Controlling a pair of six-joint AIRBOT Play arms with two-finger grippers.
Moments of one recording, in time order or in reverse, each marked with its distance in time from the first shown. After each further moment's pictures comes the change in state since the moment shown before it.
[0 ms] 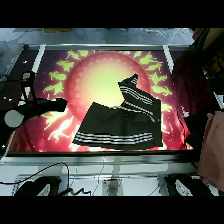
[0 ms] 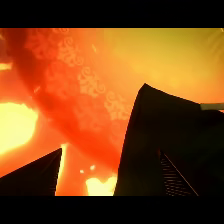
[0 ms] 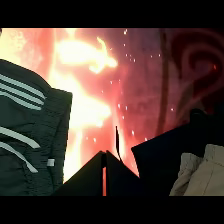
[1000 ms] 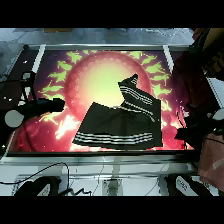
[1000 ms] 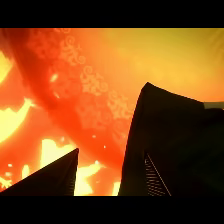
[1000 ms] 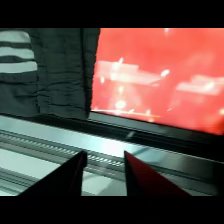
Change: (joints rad) left arm 0.002 -0.004 0.000 0.030 -0.005 0.000; right arm -0.377 -0.108 -0.812 0.443 0.029 -0.502
